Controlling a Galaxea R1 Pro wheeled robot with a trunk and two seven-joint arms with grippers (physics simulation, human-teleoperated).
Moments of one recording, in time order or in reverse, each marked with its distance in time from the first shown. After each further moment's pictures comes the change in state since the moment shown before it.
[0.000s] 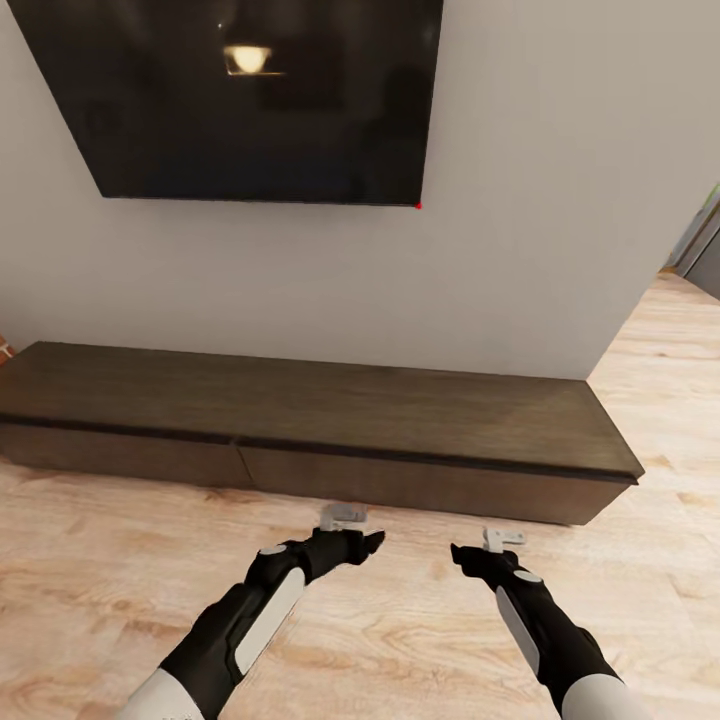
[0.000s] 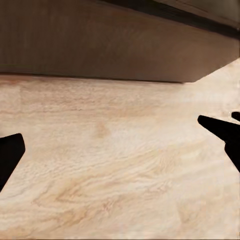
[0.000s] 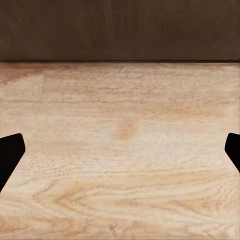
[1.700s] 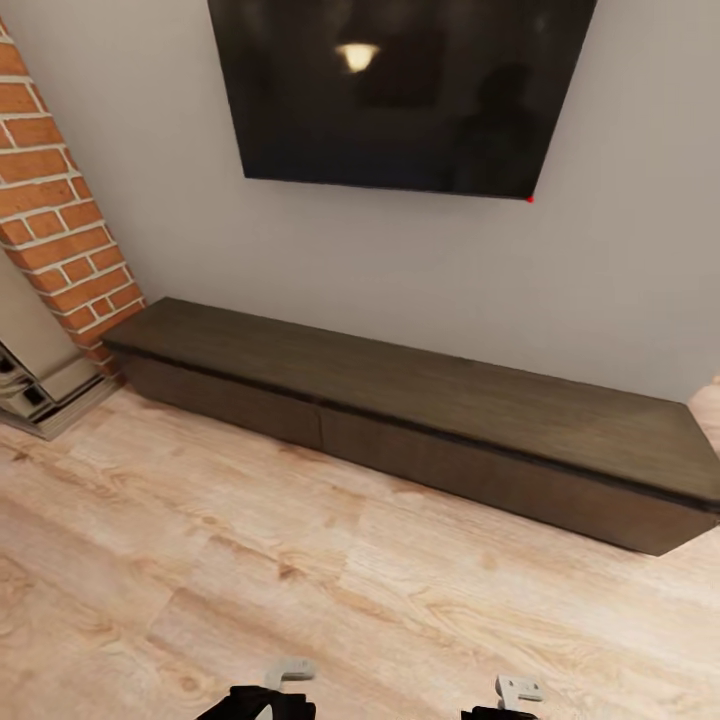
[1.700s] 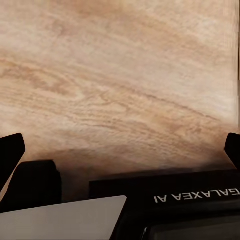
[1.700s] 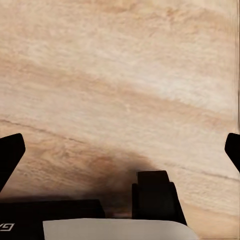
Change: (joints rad) left arm 0.021 -0.052 -0.008 0.833 -0.008 -0.189 0.115; right arm 0.015 0.006 0.000 0.692 -0.001 -0.244 0.115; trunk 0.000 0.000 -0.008
